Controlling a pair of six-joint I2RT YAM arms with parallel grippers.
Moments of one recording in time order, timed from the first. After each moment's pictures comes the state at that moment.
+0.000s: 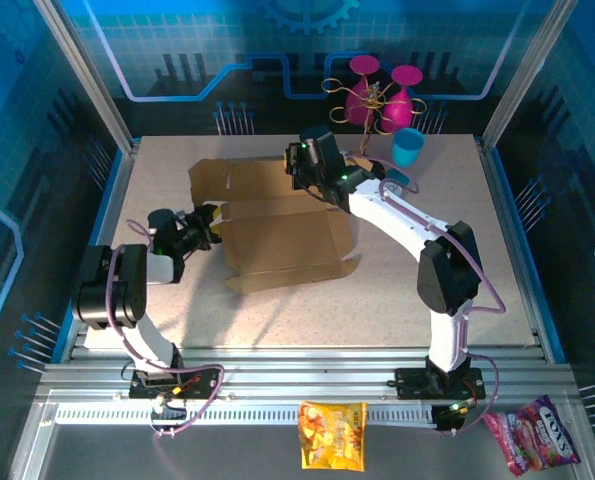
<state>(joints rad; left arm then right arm) 0.11 1.68 0.54 0.76 0.65 -1.69 0.63 1.93 1.71 -0.23 0.08 1.95</state>
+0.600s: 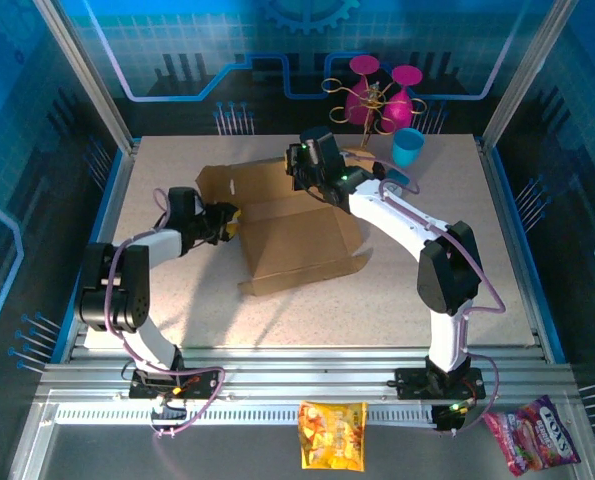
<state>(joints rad) -0.01 1.68 0.85 0.07 0.56 -1.27 0.63 1.93 1.70 -0.23 0.08 1.96</state>
